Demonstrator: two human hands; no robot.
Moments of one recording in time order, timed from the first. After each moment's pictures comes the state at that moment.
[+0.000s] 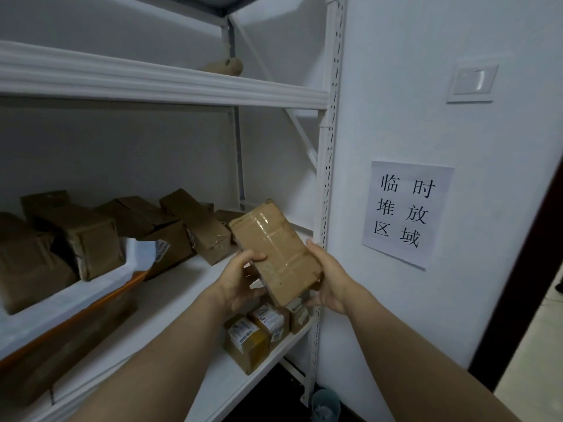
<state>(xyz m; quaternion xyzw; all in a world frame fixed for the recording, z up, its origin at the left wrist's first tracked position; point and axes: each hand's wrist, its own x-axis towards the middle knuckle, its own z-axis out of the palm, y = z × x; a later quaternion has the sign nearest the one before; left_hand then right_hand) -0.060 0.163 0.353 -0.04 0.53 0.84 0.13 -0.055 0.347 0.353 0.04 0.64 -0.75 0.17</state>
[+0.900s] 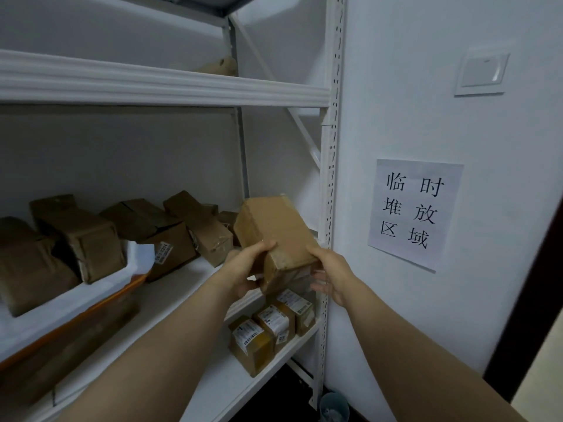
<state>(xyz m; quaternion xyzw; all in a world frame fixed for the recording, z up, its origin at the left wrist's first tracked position) -0.076 0.178 0.373 -0.10 0.65 0.75 0.08 -0.084 0.355 0.350 0.09 0.66 -0.74 0.07</state>
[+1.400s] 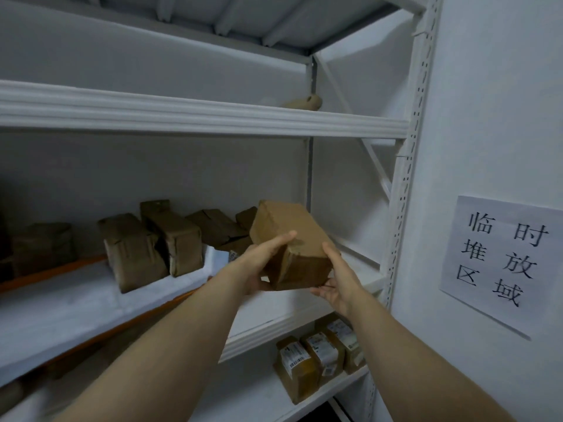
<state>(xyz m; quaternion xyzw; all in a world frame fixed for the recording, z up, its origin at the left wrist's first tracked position) -0.045 0.107 0.427 -0.14 0.66 0.73 0.01 -0.096 0.264 0.378 0.01 0.58 -0.80 0.14</state>
